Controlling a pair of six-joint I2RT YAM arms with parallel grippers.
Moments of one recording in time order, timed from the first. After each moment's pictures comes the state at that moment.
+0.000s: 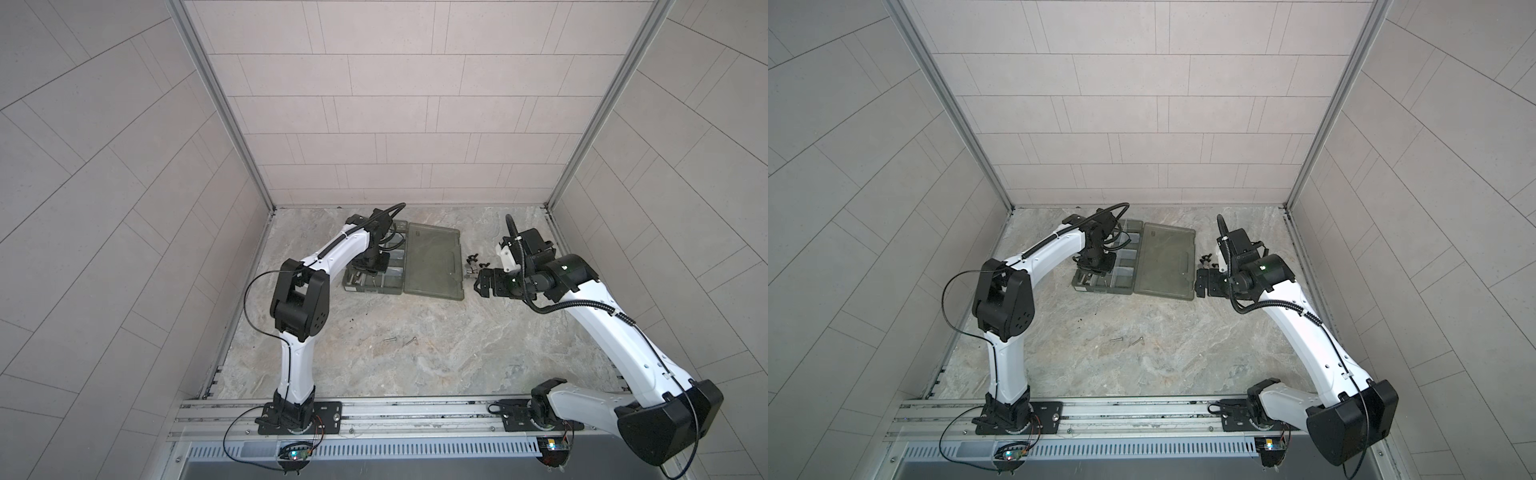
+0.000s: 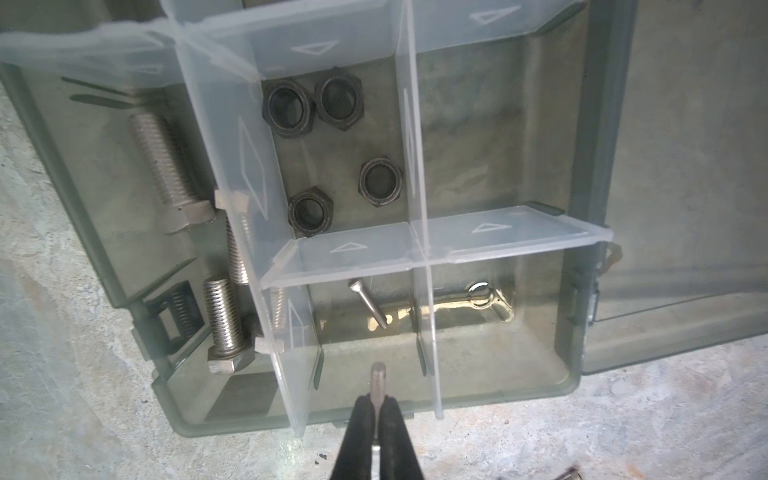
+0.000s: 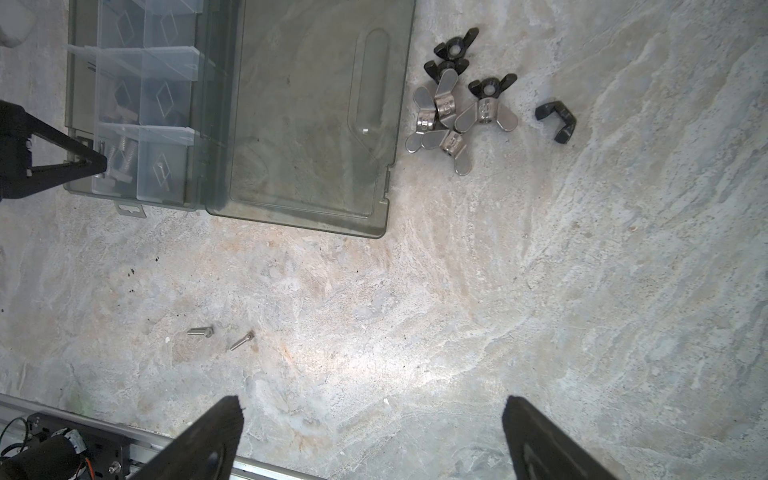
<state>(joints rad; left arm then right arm) -0.42 2.02 1.70 -1.12 -0.01 -0.21 0.32 1.18 1.23 -1.12 -0.08 0.39</state>
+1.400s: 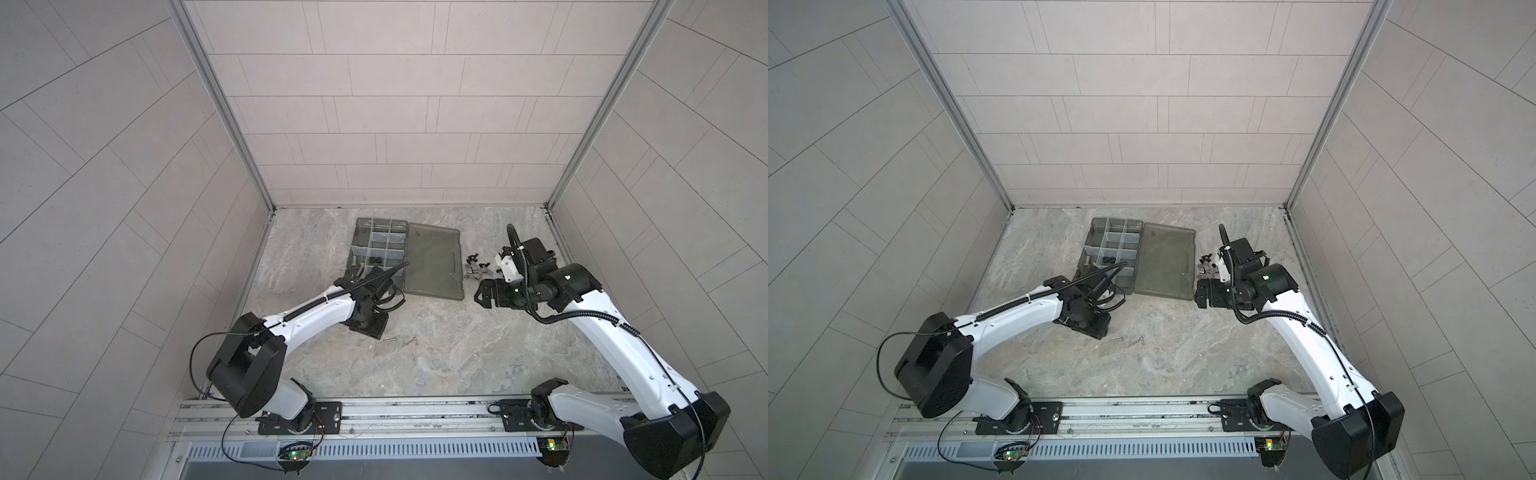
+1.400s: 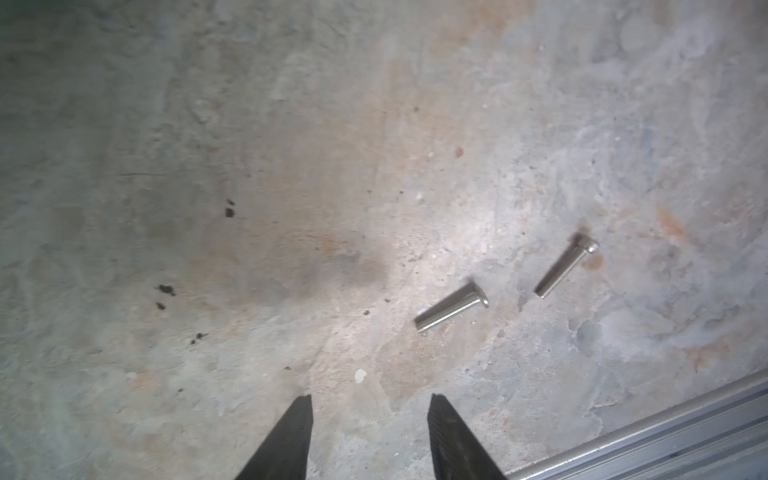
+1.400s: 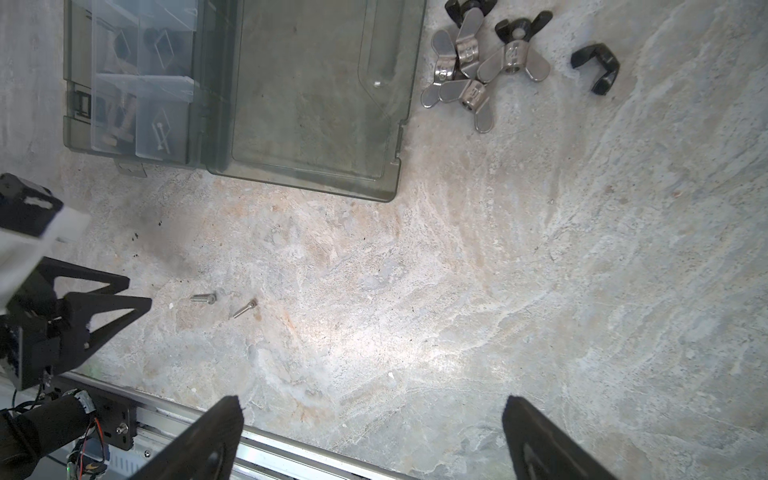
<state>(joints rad) -0.68 1.48 0.93 -0.86 0.10 -0.29 0.32 1.11 1.14 -1.13 -0.14 0.37</state>
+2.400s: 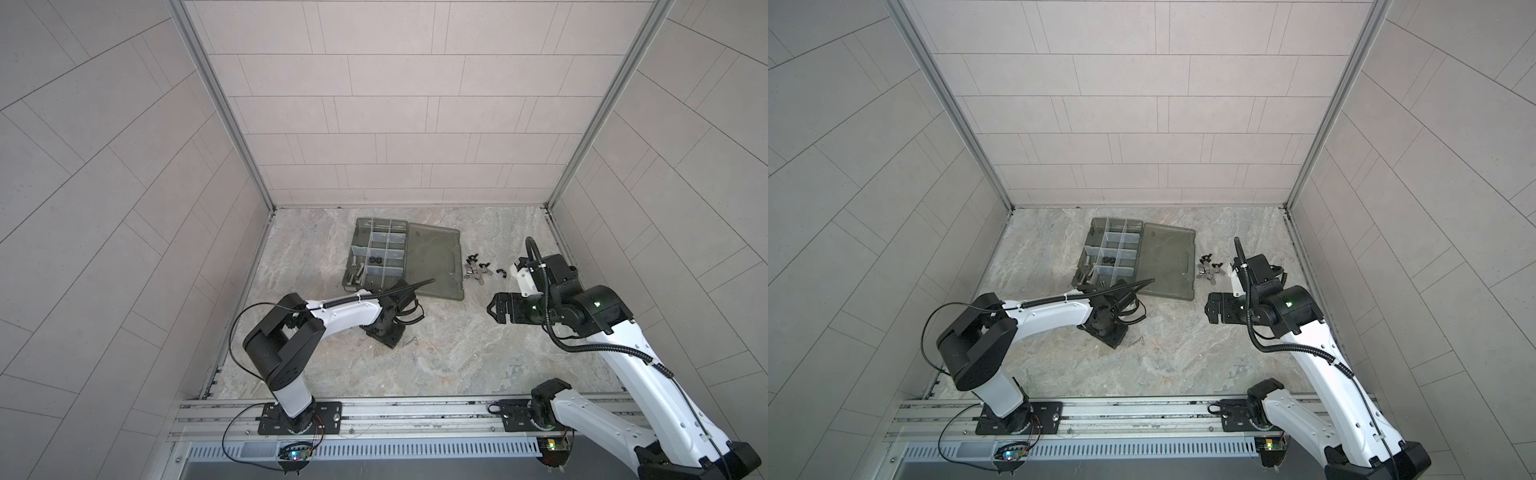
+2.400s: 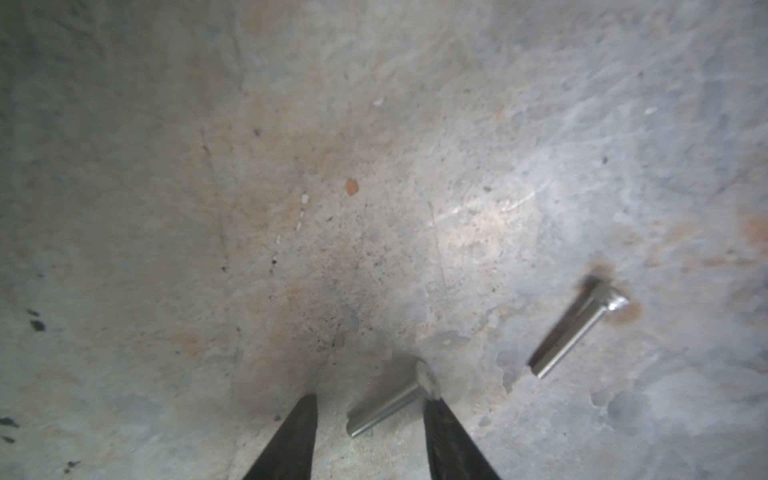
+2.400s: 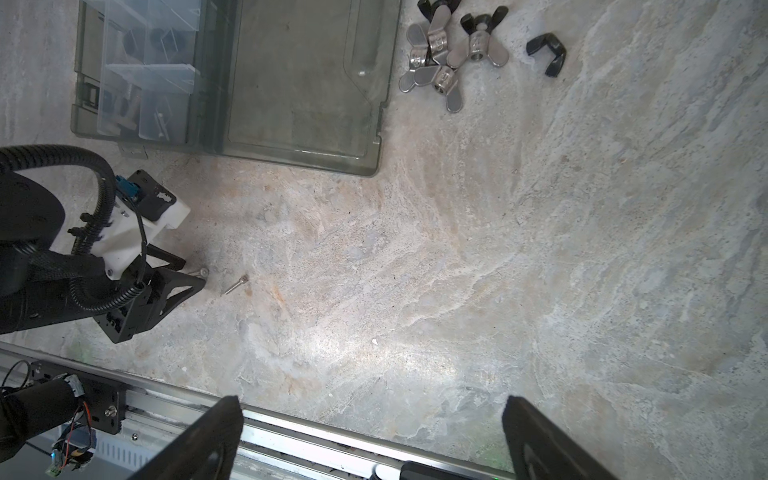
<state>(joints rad) -0.81 1.69 0.96 -0.75 0.04 -0.28 0.32 0.93 1.10 -1.23 -0.10 0.37</state>
